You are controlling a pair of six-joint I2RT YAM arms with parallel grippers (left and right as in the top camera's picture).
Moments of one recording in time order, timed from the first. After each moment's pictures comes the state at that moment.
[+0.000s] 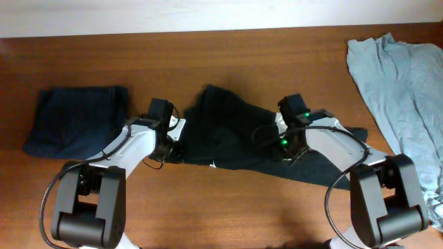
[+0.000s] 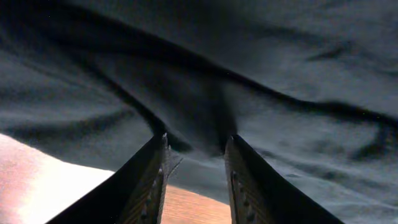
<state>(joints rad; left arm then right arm) -0.22 1.80 1.01 -0.67 0.22 -0.03 0.25 1.75 1.03 -0.78 -0.17 0.23</state>
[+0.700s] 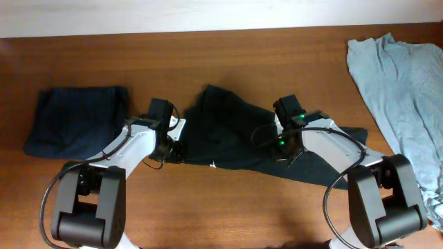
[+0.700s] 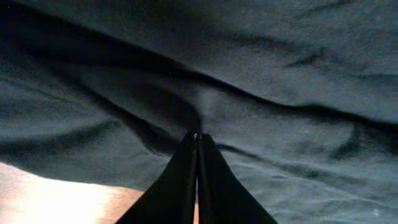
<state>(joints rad) -0.22 1.80 1.01 -0.67 0.22 -0.03 0.28 1.75 1.02 -0.77 -0.07 0.26</state>
